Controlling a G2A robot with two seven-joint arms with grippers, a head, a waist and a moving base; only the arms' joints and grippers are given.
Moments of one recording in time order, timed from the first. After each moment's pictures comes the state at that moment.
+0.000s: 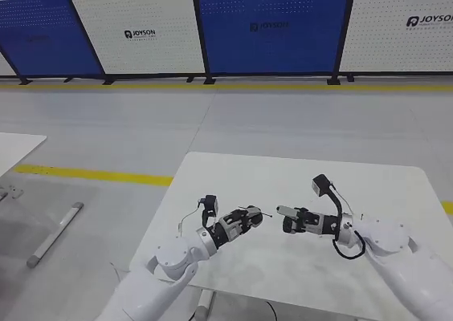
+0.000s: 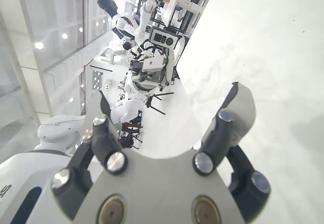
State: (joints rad) left arm 1.48 -1.10 -1.15 -1.70 -0.51 0.00 -0.36; right arm -0.88 -1.07 0.73 -1.29 0.48 -0.24 0.88
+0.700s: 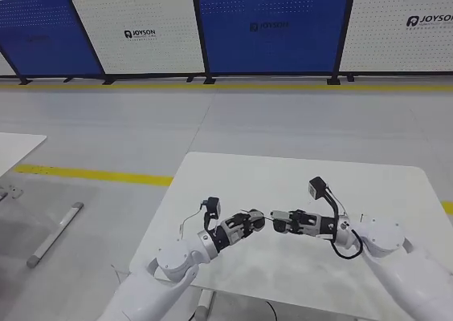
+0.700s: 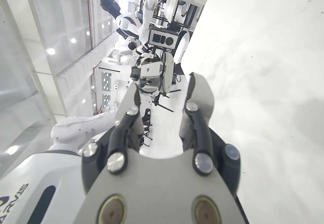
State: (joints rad) left arm 1.49 -1.10 -1.15 -1.71 -0.49 -0.02 -0.39; right arm -0.89 -1.11 0.74 -1.25 0.52 -0.19 0.94
